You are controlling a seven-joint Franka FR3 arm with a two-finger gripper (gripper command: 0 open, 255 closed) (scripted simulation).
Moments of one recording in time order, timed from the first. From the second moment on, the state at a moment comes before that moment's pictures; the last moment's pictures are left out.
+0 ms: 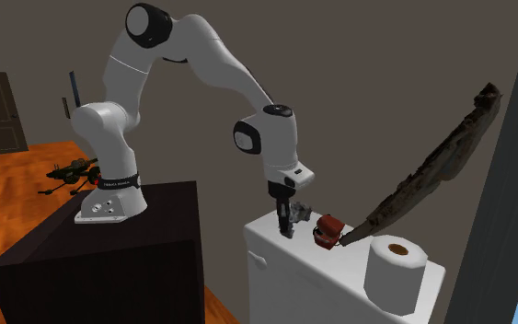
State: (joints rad) arm -0.24 0.50 -0.35 -2.05 0.59 2.48 -0.71
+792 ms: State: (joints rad) arm -0.20 0.38 -0.40 -2.06 0.49 2.38 -0.63
